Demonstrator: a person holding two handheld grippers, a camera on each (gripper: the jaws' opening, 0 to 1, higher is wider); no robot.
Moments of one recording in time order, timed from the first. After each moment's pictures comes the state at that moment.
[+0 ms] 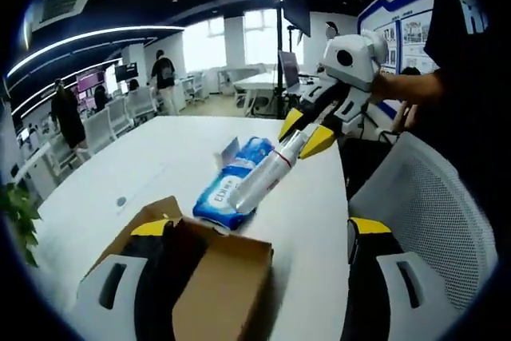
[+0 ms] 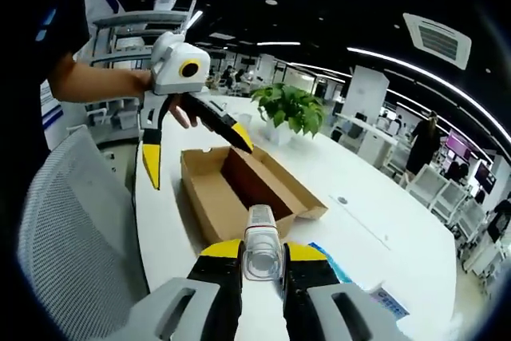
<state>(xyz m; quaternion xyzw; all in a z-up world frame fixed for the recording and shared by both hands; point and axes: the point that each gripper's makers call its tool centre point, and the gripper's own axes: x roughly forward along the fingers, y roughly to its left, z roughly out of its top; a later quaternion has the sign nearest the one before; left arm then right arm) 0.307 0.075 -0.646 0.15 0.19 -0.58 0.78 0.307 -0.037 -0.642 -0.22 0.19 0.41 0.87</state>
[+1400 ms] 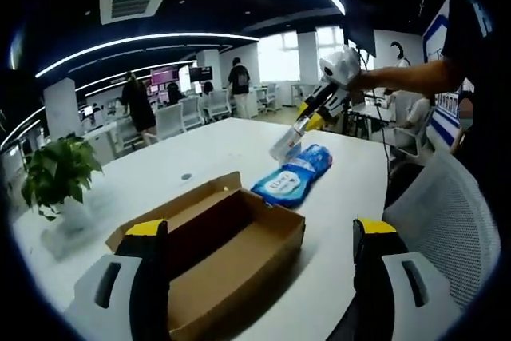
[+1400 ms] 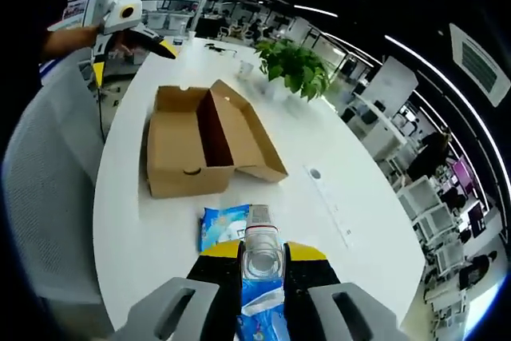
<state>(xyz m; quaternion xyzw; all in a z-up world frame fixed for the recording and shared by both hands) 0.289 0.154 -0.639 0.11 0.17 -0.41 0.89 0.403 -0.110 -0.655 -0.37 0.25 0.41 0.80</state>
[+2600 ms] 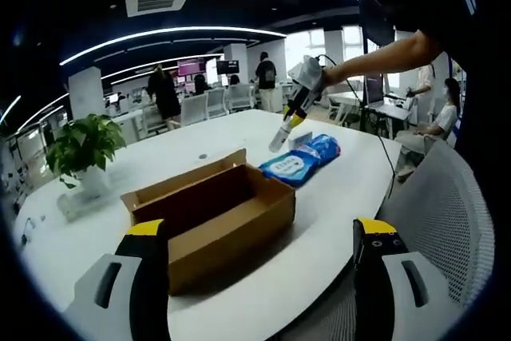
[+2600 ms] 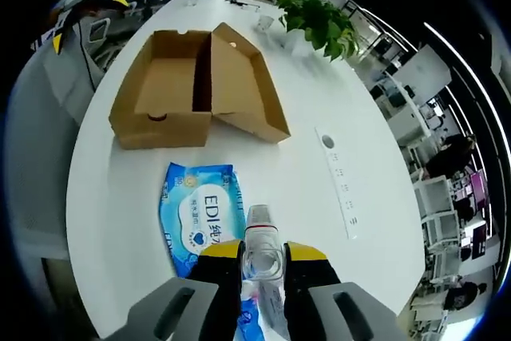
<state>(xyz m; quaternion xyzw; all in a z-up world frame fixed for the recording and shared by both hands) 0.232 0.177 -0.660 0.10 0.18 -0.34 0.92 0.468 -0.120 -0.710 -0.45 0.33 0.43 0.72</state>
